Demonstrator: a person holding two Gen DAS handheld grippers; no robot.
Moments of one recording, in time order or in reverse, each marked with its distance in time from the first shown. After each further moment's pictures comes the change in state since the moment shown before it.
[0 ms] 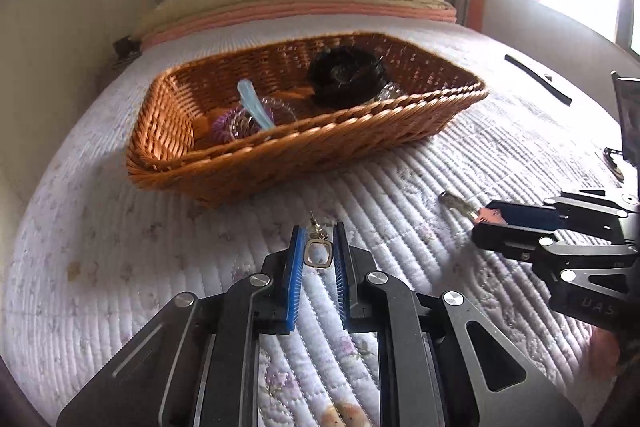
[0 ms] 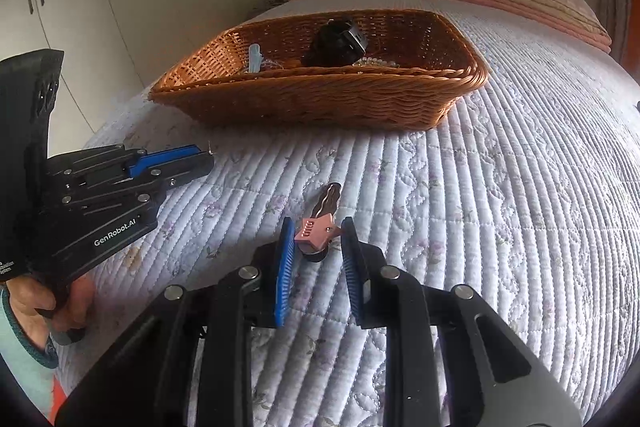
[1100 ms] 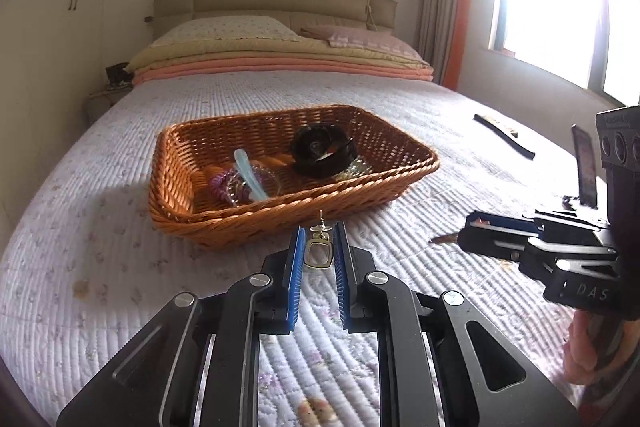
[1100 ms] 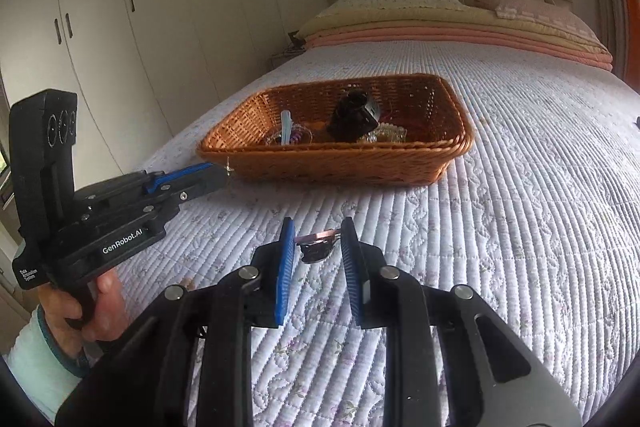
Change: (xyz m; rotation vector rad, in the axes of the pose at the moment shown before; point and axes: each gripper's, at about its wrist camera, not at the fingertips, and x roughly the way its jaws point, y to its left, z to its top) left arm -0.045 0.005 0.012 -0.060 -0.188 -0.116; right arm -0.064 0.002 0.006 0.004 -0.189 0.079
